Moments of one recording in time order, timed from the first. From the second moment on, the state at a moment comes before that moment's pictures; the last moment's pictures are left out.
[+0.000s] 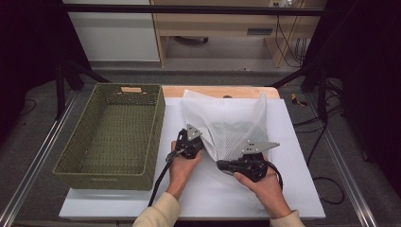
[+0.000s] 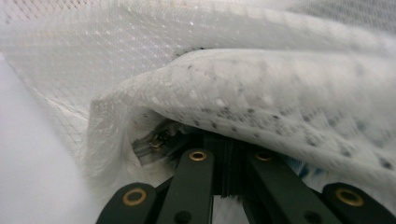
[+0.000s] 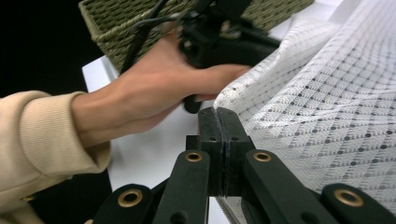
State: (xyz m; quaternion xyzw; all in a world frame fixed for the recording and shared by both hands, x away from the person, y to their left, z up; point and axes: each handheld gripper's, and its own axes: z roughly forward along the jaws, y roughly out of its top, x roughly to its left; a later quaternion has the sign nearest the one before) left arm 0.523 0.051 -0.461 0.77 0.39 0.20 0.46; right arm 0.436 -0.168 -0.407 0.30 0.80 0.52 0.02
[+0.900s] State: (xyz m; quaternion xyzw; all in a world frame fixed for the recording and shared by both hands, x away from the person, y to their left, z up) left arm 0.484 0.055 -0.467 0.83 0.35 0.18 0.39; right arm 0.438 -0.182 -0.406 0.32 0.78 0.53 0.03
